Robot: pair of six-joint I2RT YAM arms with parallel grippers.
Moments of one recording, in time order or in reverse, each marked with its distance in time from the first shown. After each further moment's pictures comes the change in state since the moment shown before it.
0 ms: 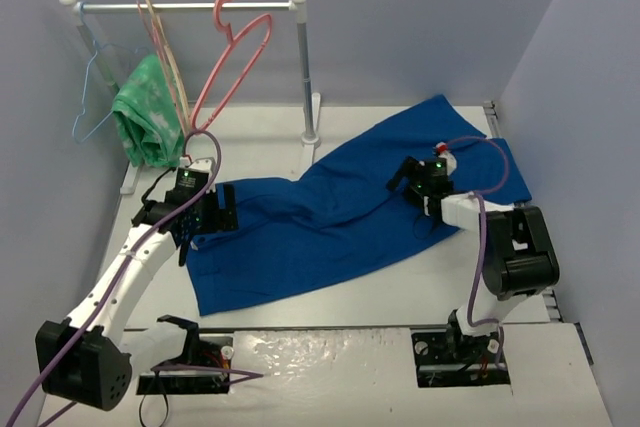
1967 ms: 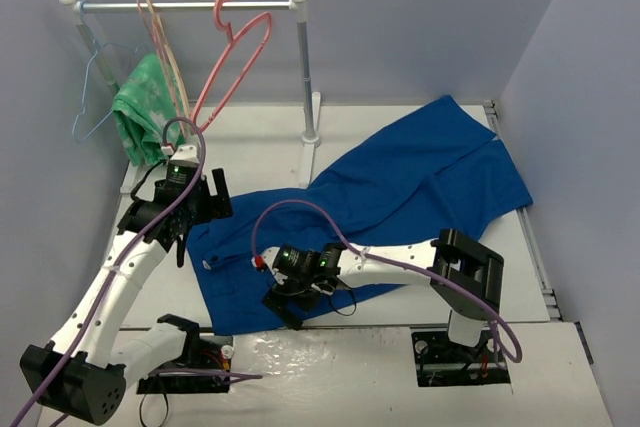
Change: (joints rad) left arm -0.044 -0.069 0.116 -0.066 -0.135 -0.092; right arm 1.122 0.102 0.319 -0.597 -0.152 -0.414
